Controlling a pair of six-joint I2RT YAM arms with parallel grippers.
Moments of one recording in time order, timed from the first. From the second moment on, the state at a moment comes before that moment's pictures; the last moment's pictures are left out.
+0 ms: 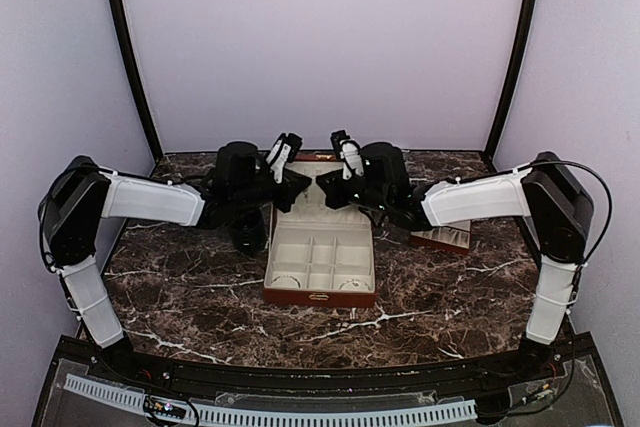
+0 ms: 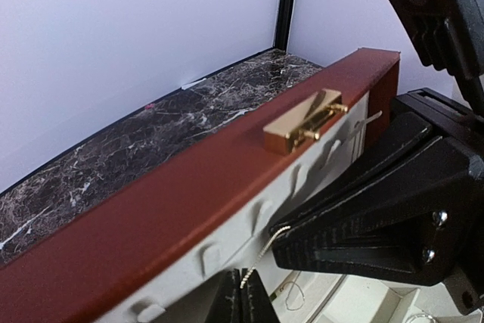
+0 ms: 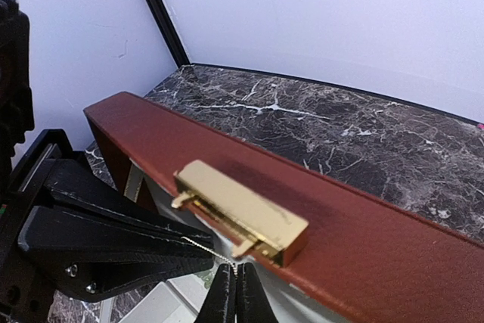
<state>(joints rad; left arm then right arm) -0.67 1.80 1.07 0.42 0.17 -0.01 0.82 1.89 1.21 0.39 0.01 0.30</state>
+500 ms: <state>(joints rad) -0.67 1.80 1.16 0.31 0.16 -0.09 0.83 1.89 1.27 0.33 0.11 0.32</state>
